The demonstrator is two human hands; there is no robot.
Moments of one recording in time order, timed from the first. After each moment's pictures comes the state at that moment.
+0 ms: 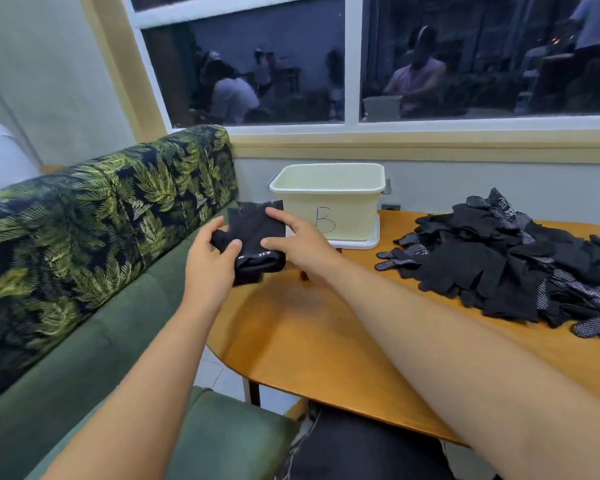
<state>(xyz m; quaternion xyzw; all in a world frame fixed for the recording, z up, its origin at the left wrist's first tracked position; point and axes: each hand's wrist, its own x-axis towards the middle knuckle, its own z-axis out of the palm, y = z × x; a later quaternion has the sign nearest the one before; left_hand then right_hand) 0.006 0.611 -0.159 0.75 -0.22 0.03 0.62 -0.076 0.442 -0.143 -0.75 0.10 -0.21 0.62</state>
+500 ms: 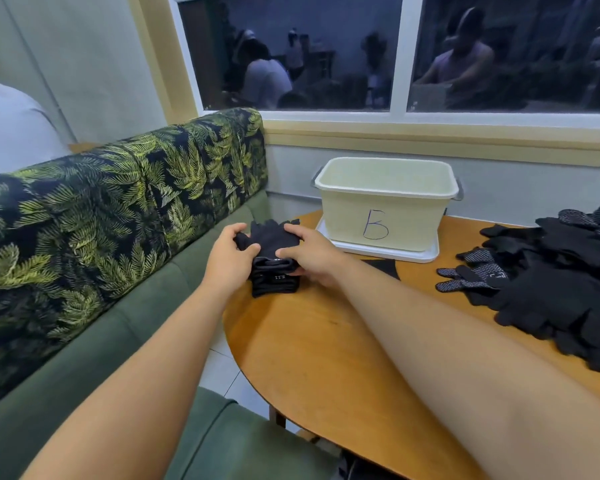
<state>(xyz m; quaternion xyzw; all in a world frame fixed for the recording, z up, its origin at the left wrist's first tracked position) 0.137 0.604 -0.201 0.83 -0.19 0.00 0.52 0.049 0.439 -0.193 -0.72 0.16 -0.07 0.67</state>
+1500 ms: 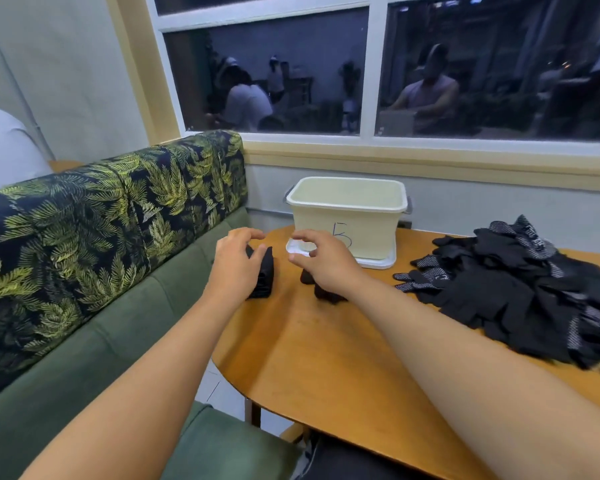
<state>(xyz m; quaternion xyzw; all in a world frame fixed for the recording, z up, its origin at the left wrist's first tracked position) 0.060 0.578 -0.166 0.83 -0.33 0.13 0.42 -0.061 0.410 -0.156 -0.89 0.13 -0.22 0.38</state>
